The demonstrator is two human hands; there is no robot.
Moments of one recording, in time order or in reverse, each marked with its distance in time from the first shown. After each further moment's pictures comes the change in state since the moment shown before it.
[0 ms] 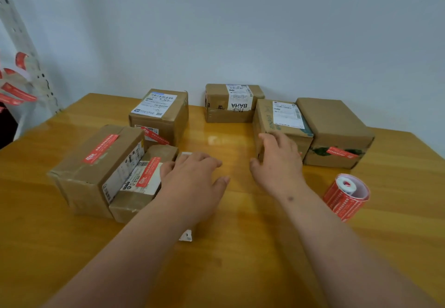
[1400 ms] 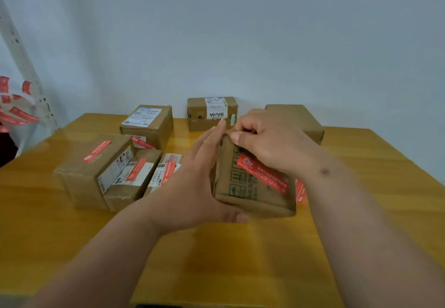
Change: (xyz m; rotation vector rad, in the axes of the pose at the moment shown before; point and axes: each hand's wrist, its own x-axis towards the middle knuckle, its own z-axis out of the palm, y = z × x) left_hand -0.075 0.052 -0.030 -0.522 -0.079 0.409; right_hand -0.076 -0.007 -0.148 0.255 -0.113 -0.341
